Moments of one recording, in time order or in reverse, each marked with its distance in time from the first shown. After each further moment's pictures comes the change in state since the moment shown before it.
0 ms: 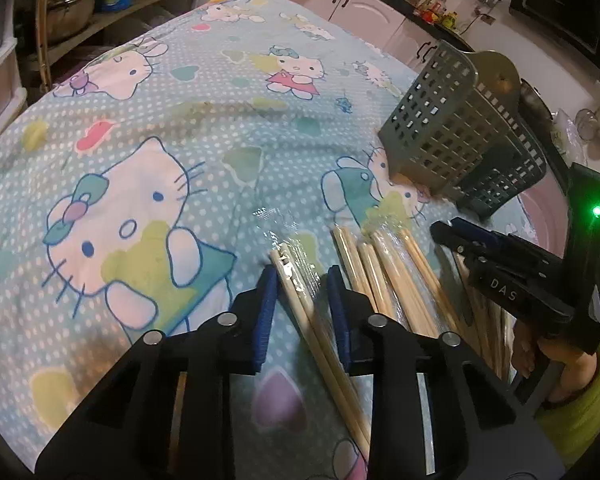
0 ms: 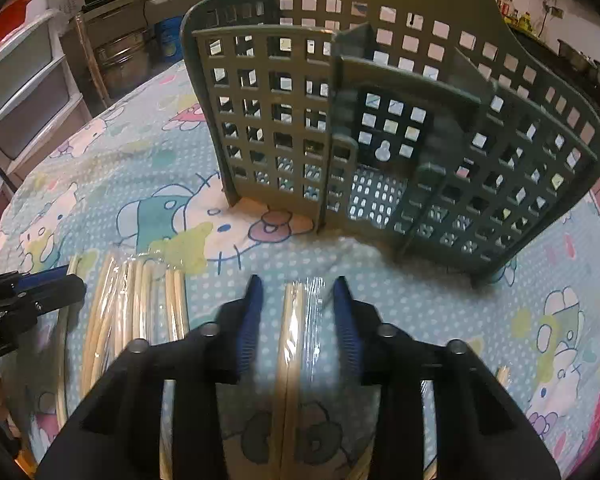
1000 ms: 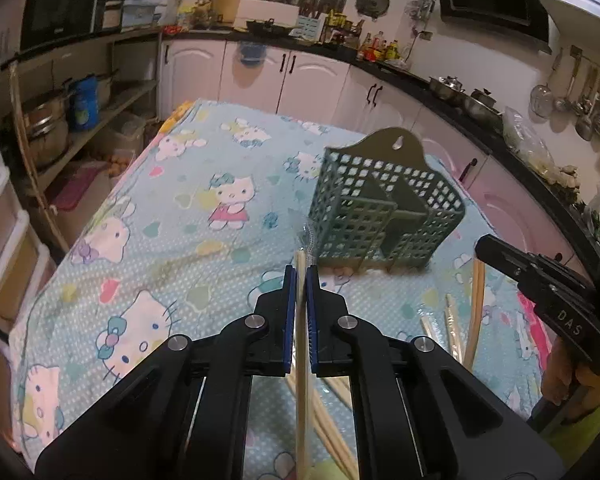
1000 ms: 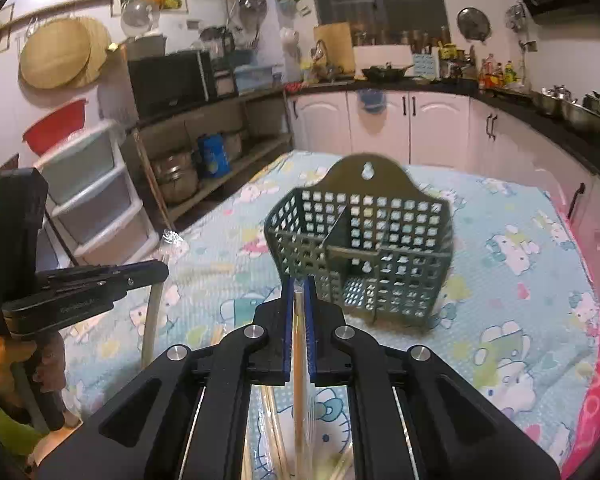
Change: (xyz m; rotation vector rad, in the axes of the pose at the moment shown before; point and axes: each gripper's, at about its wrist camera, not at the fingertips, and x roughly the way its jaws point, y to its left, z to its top) left arm -0.085 -0.084 0.031 0.250 -0.251 0.015; right arm -0.158 -0.034 -0.018 0.084 -0.405 0.166
